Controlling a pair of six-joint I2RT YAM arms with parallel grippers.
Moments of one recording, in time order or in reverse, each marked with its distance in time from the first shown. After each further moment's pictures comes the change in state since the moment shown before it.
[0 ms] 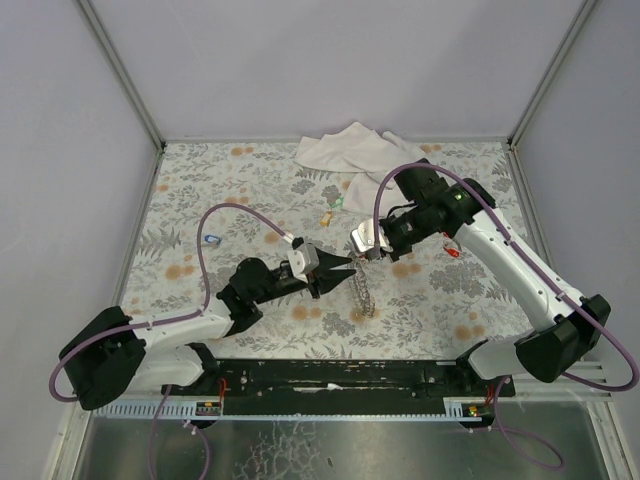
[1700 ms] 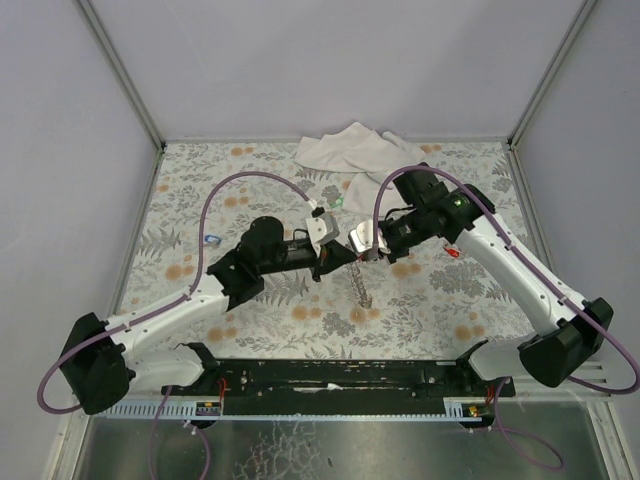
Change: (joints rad) left arm 0.064 -0.010 0.345 -0.639 0.137 0.033; right arm 0.014 -0.025 -0.046 0.064 -0.015 0.065
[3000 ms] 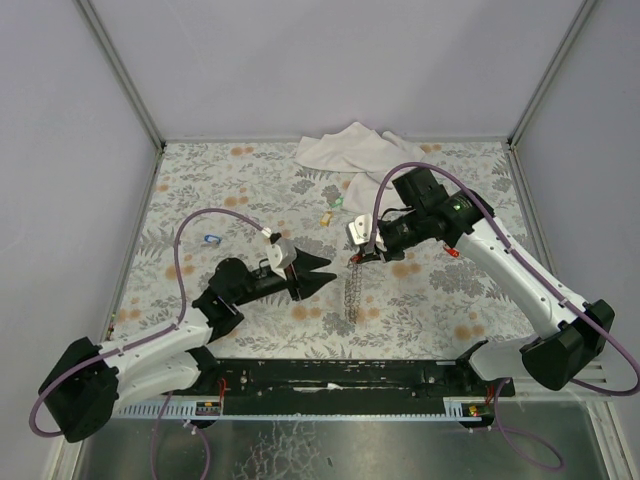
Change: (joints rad) left arm 0.050 -0.213 -0.393 0.381 -0.052 -0.140; right arm 0.010 -0.022 -0.044 0.096 -0.058 0.166
